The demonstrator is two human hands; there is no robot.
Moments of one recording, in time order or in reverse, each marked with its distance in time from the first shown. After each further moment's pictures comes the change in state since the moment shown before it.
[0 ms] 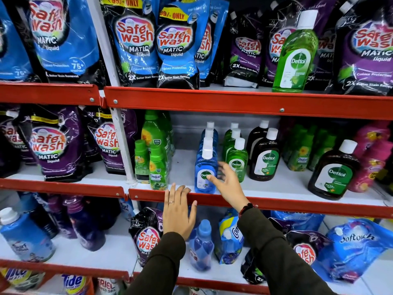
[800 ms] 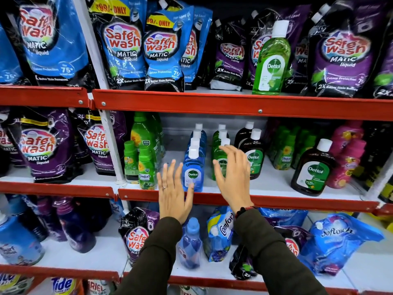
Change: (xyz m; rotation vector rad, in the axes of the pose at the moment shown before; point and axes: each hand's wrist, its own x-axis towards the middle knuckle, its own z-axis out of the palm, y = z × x) left_hand 0.026 0.046 -0.033 -0.107 0.200 0.035; right_hand -0.030 -0.040 -0.046 -0.679 0.446 -0.426
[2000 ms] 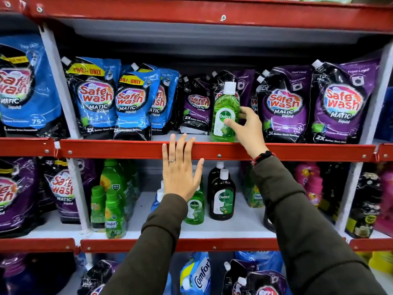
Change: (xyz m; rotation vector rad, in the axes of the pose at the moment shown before) left_hand 0.166 0.137 -0.022 0.172 0.361 0.273; right_hand 0.213 0.015 -0.155 0.427 0.035 0.230
